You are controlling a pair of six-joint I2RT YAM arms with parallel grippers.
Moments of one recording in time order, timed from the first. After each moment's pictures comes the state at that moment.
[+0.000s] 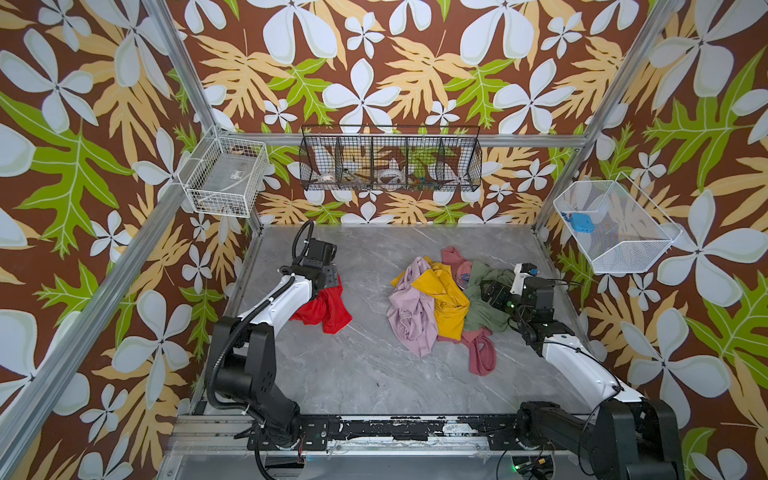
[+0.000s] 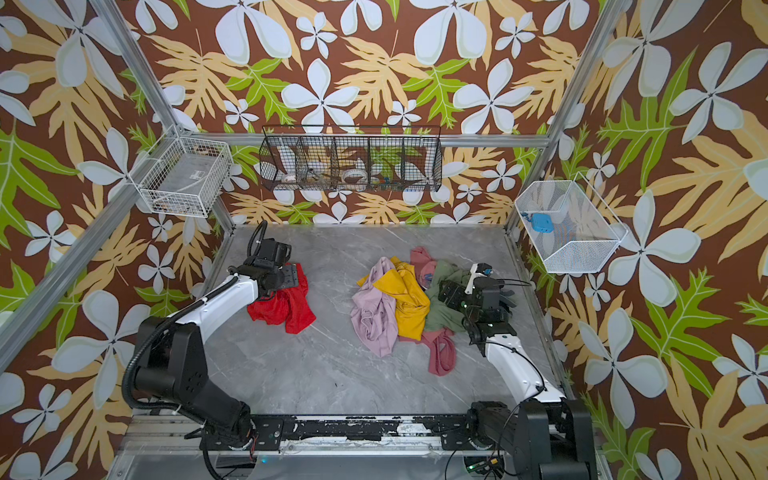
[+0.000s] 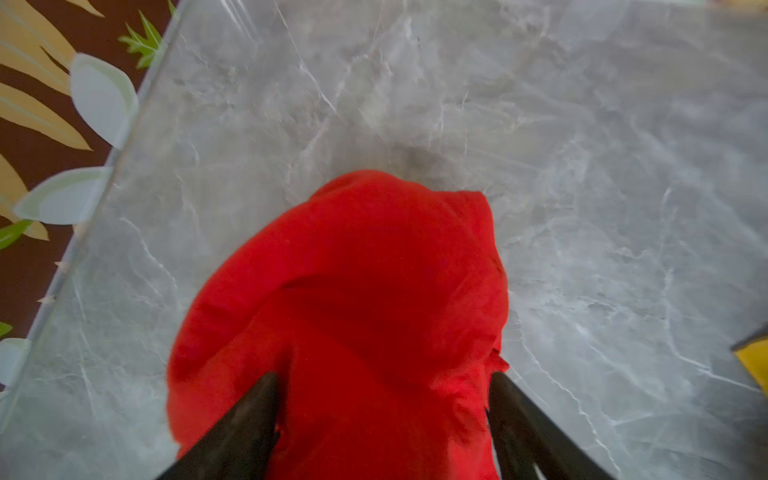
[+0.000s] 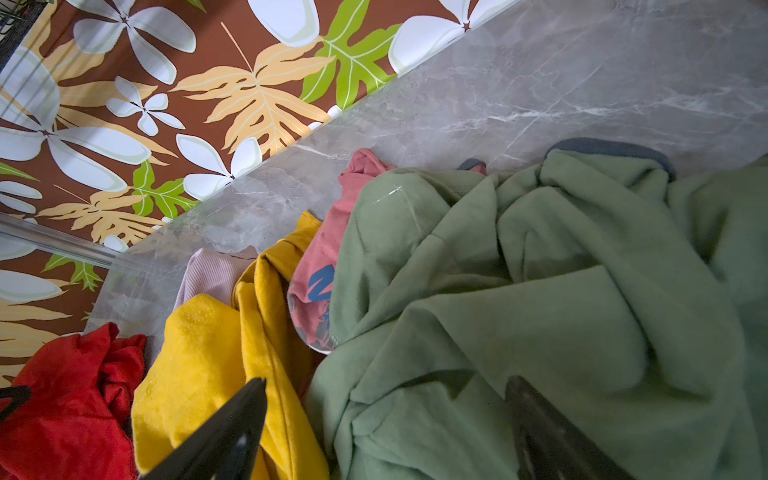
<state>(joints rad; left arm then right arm) -0.21 1.64 1.14 -0.48 -0.34 -0.36 0.01 1.13 0.58 0.03 -0.16 0.49</state>
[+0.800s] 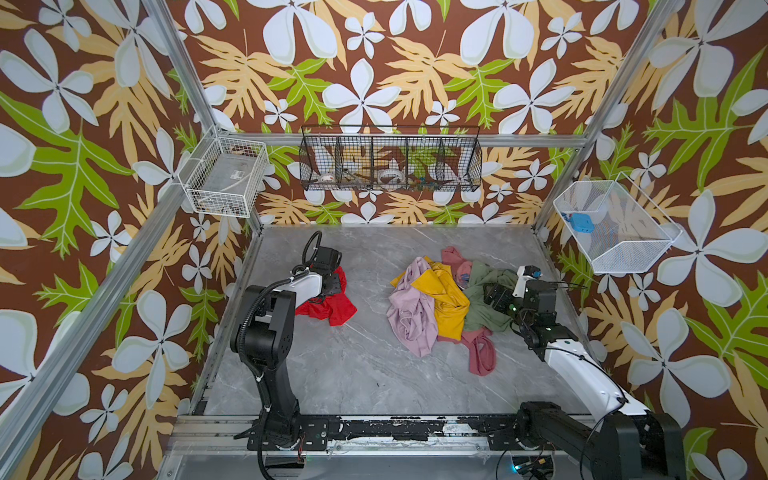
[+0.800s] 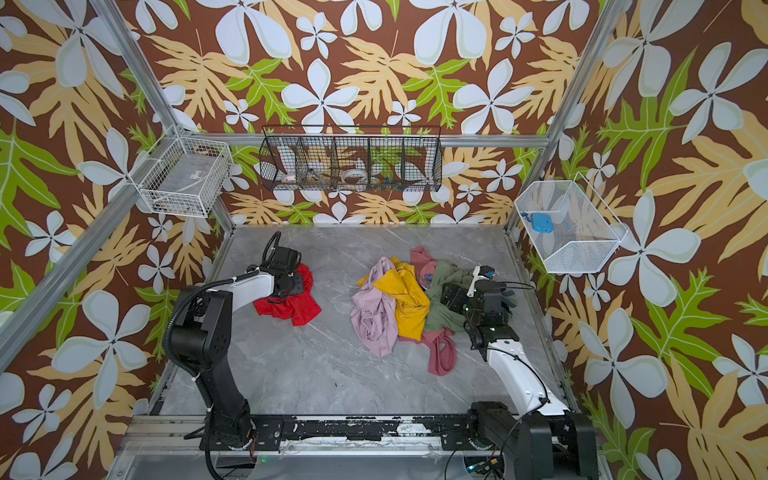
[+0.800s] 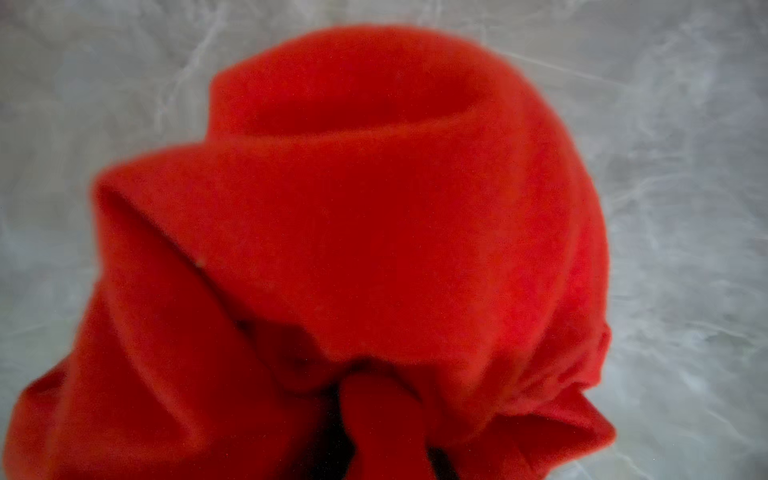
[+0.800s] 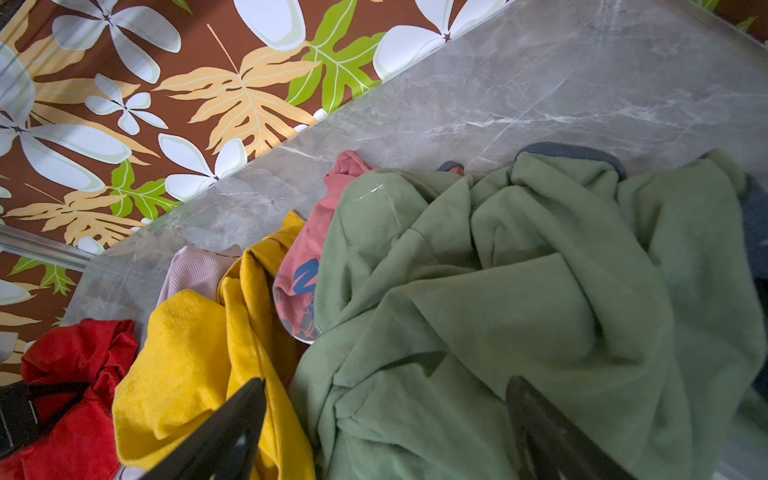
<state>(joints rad) -0.19 1.89 1.19 -0.34 -0.20 -0.31 0.01 1.09 0.56 -0.02 -0.11 0.47</state>
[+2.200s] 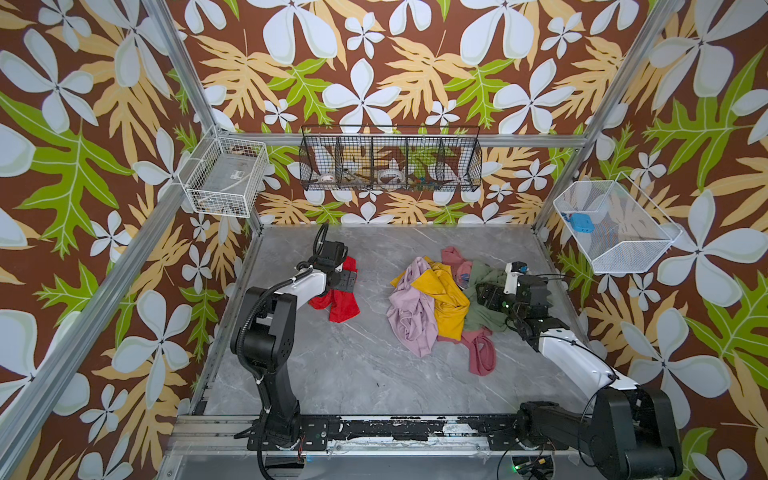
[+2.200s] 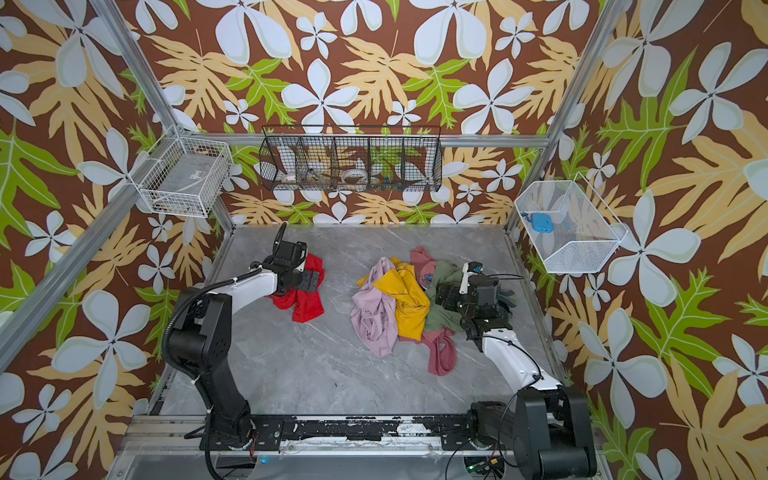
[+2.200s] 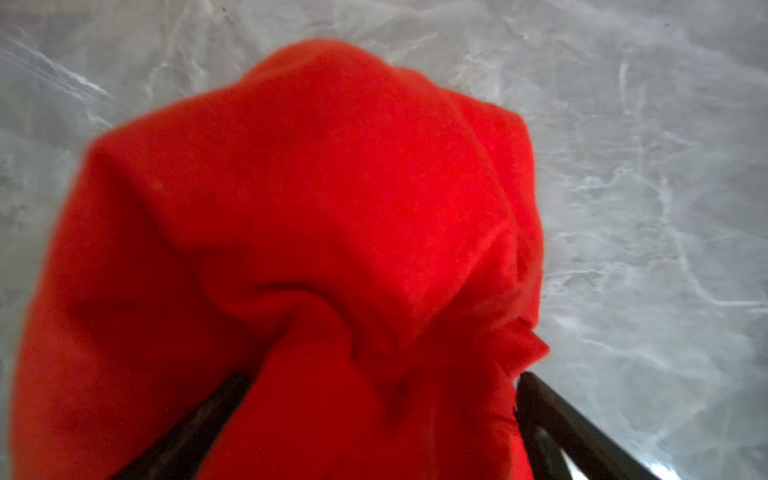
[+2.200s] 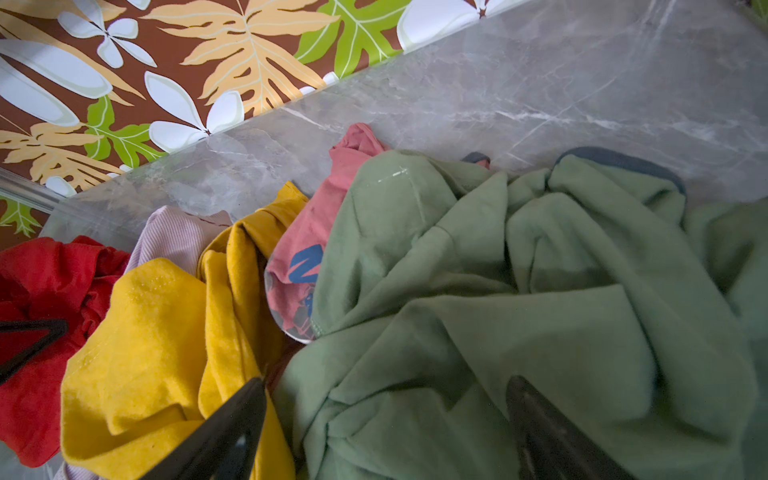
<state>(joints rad) -0.23 1.82 1.19 -0.32 -0.18 -0.04 0.04 1.20 0.61 0.02 -0.13 0.33</state>
